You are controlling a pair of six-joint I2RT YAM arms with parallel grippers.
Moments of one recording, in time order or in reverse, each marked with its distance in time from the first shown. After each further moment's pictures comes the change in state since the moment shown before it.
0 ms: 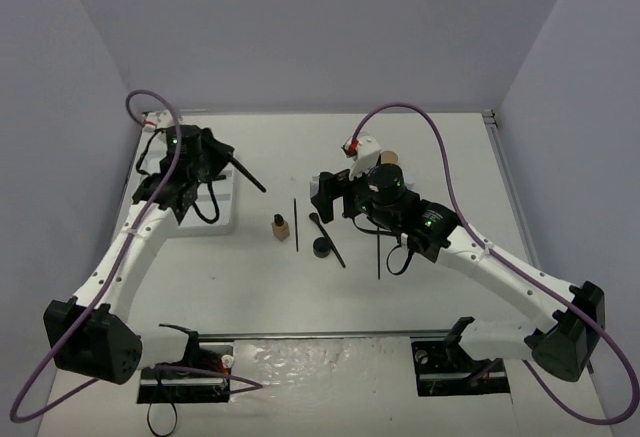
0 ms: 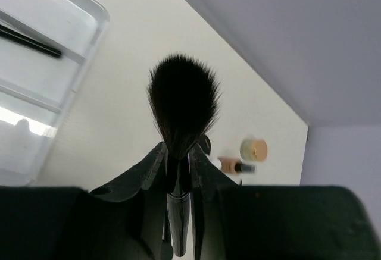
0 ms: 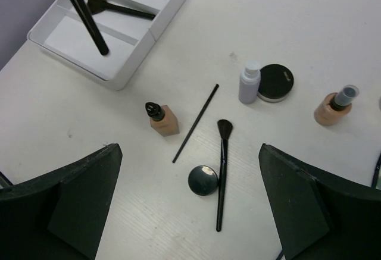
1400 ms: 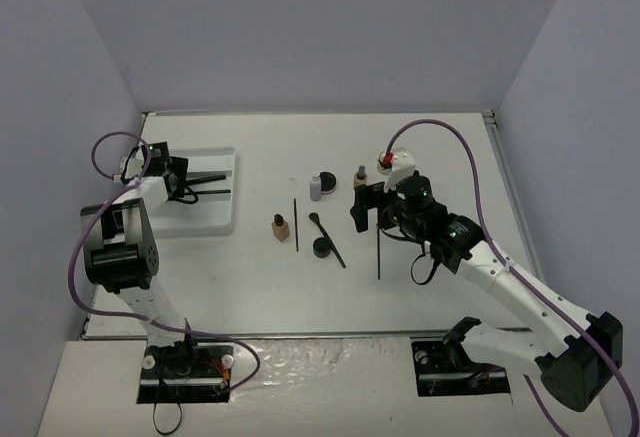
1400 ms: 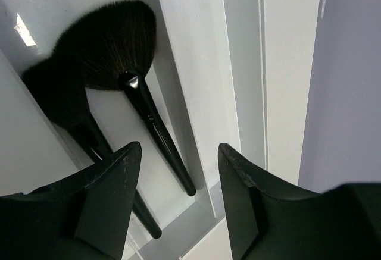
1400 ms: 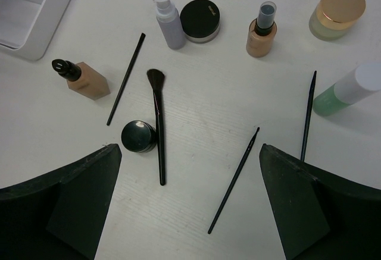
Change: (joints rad) left arm 0.438 0.542 -0.047 0.256 -0.018 -0.367; right arm -0.172 -0.164 -0.193 -0.122 0.012 -0.007
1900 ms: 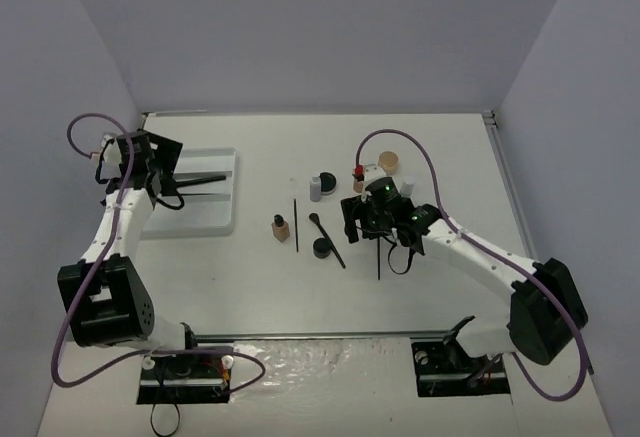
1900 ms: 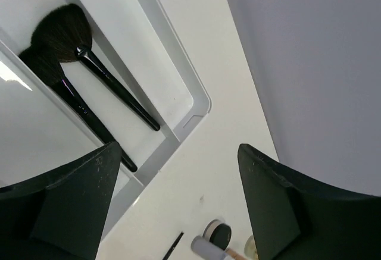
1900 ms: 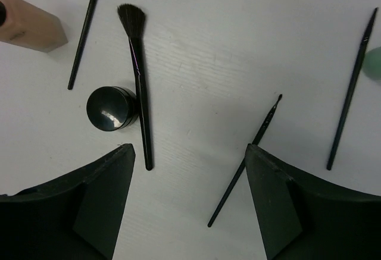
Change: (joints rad) left arm -0.005 -0.395 -0.009 -0.182 0.093 0.277; right arm 0.007 0.313 -0.002 -0.012 -0.066 0.012
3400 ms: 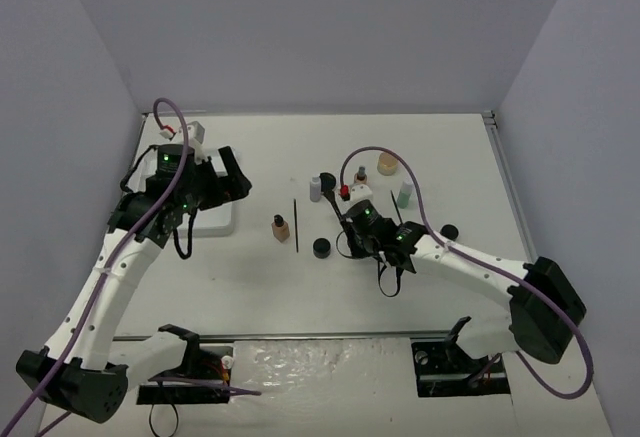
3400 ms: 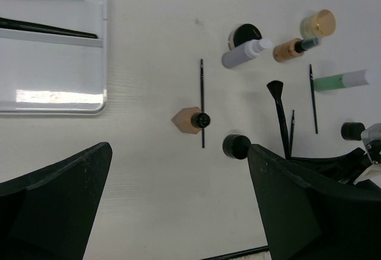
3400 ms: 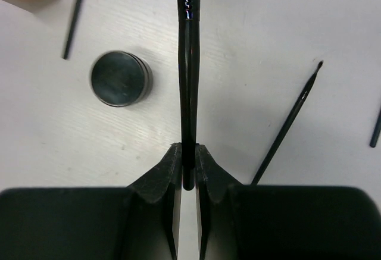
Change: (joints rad) left arm -0.496 -0.320 0.105 -0.471 0.056 0.472; right arm 0.172 -0.040 -0.060 0.024 0.173 0.104
